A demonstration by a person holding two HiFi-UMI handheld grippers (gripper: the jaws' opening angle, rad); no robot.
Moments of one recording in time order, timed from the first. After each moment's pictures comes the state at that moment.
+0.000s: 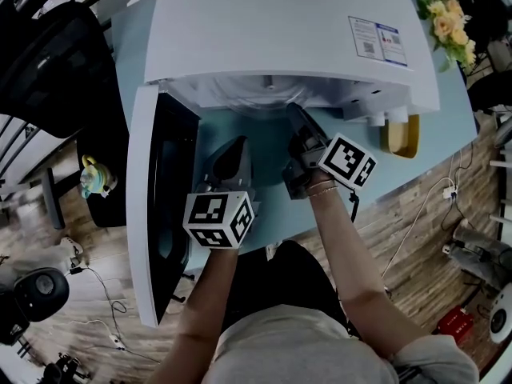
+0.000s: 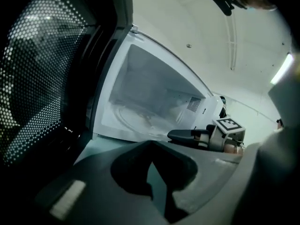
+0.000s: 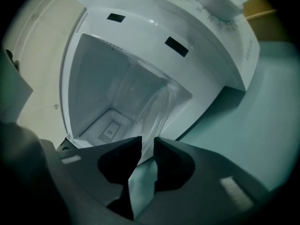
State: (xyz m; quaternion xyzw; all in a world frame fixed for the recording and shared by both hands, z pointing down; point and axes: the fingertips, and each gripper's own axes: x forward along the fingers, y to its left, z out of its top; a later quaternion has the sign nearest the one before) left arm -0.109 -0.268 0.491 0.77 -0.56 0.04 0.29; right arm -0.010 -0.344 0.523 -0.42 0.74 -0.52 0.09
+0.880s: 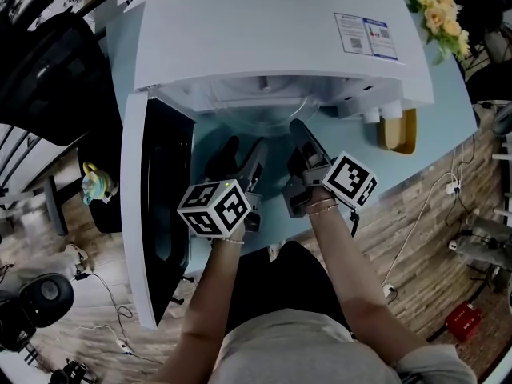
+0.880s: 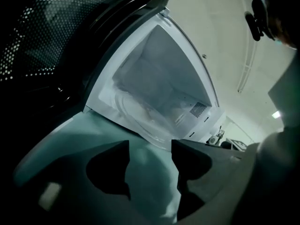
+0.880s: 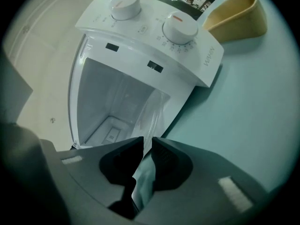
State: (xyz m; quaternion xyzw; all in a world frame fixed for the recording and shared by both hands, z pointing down) left arm -0.092 -0.276 0.513 0.75 -0.52 -0.03 0.40; right arm 0.012 -0.311 0.520 -0.44 0.69 -0.55 0.13
